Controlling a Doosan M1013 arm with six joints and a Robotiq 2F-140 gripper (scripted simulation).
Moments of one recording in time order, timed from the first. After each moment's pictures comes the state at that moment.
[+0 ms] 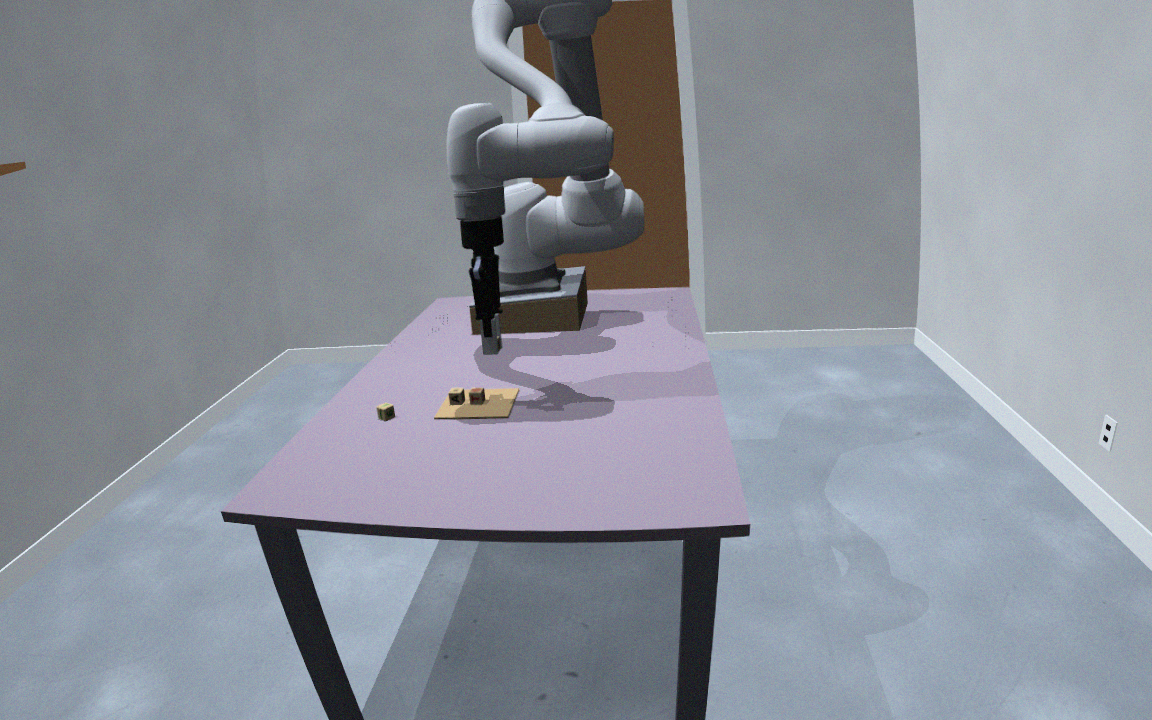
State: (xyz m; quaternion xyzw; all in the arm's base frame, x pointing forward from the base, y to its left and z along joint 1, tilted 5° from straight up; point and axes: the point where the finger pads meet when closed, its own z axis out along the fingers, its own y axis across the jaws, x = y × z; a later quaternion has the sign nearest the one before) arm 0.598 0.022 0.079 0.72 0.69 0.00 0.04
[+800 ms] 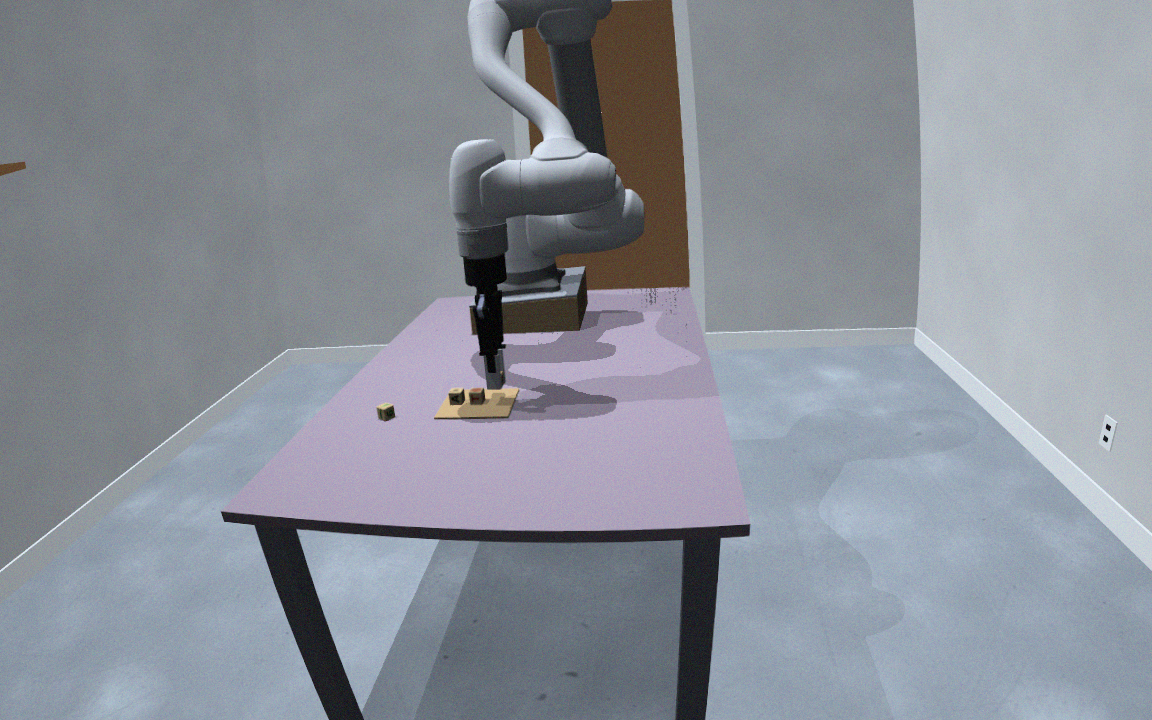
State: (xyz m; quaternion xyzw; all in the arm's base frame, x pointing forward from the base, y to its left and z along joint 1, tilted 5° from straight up) arm 0.601 0.019 0.011 0.72 0.69 0.00 0.04
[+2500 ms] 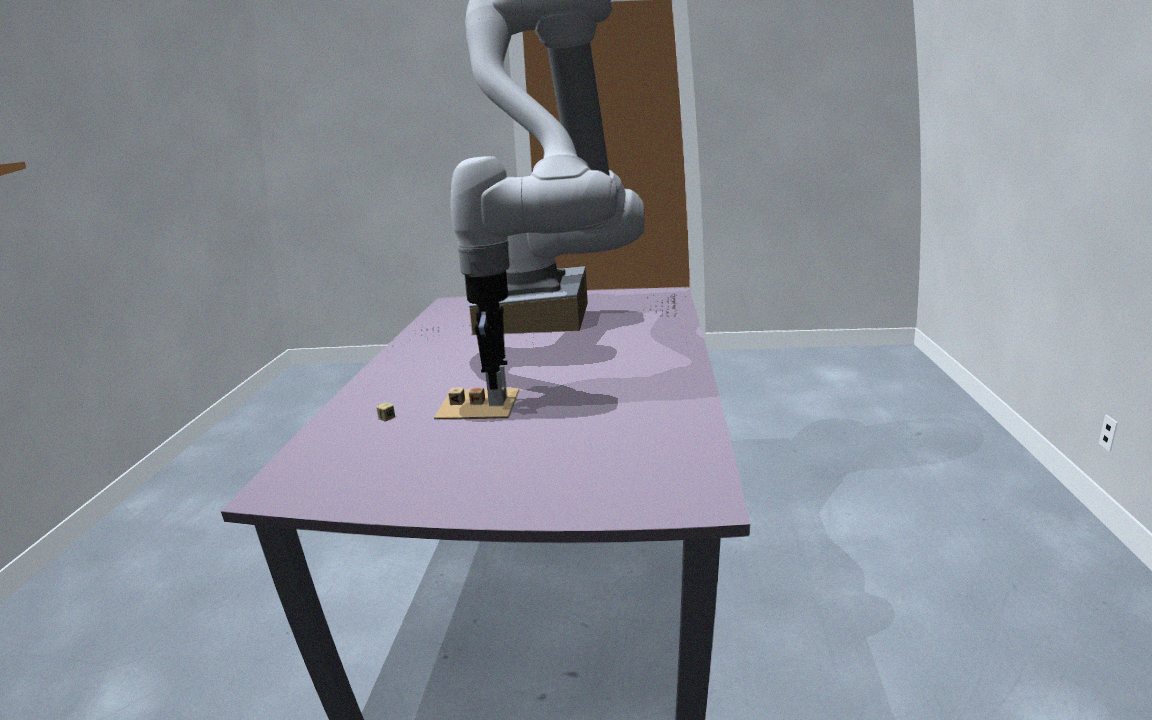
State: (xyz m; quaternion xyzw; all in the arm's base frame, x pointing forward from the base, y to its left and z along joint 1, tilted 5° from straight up) arm 0.604 0.017 -0.021 0.72 0.69 0.00 0.04
